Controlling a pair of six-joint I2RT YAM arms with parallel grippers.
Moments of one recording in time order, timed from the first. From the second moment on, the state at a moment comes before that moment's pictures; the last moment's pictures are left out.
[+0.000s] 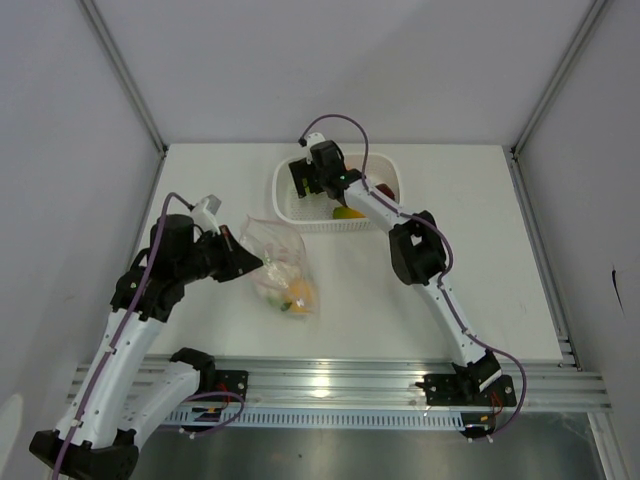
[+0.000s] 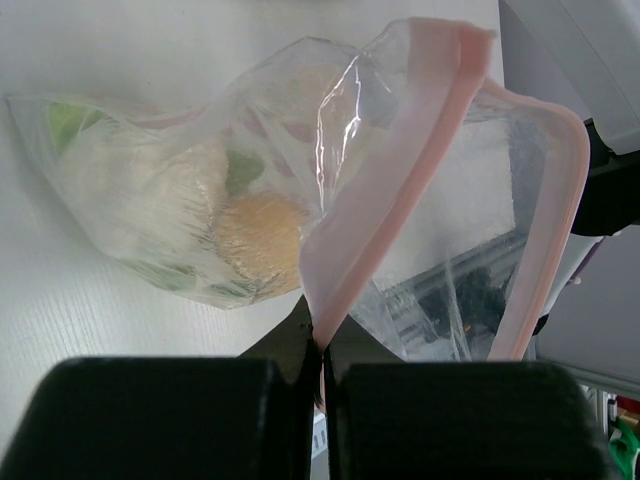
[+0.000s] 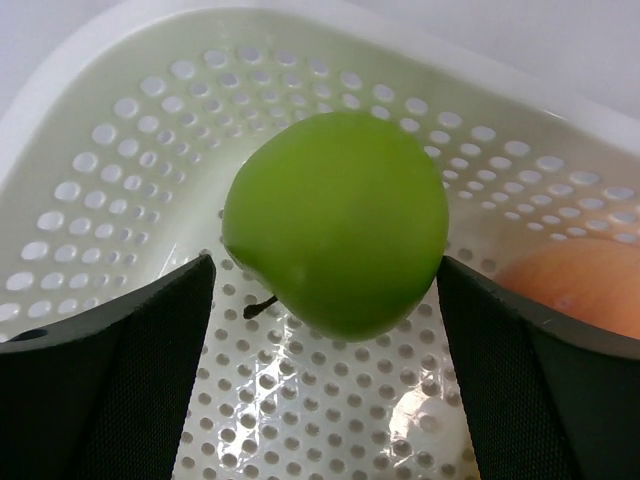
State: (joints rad) left arm -0.27 0.78 0.96 -0.78 0.39 -0.60; right arm 0.61 2.61 2.34 -0.29 0.06 0.07
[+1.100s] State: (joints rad) left arm -0.27 0.79 0.93 -0.78 0.41 -0.59; right arm 0.59 2.67 2.33 -0.13 -0.01 0.07
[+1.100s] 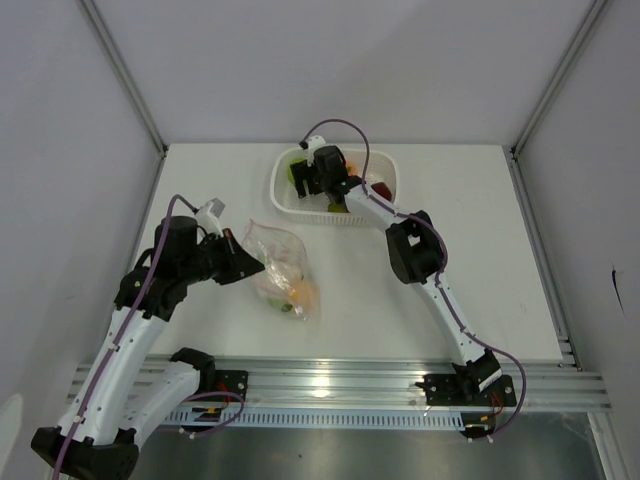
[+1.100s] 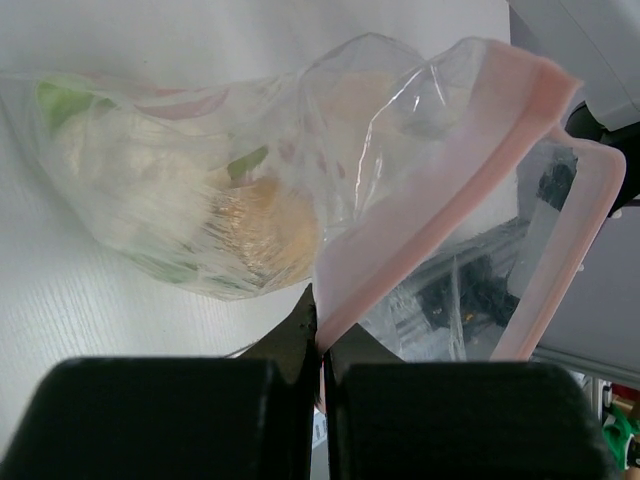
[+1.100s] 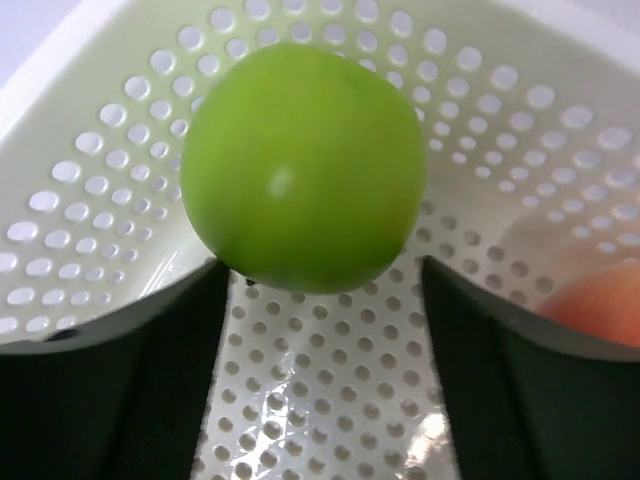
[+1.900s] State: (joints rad) left arm -0.27 0.81 0.92 -0.78 0.43 -0.59; right arm 0.59 2.68 2.32 0.00 -0.05 0.08
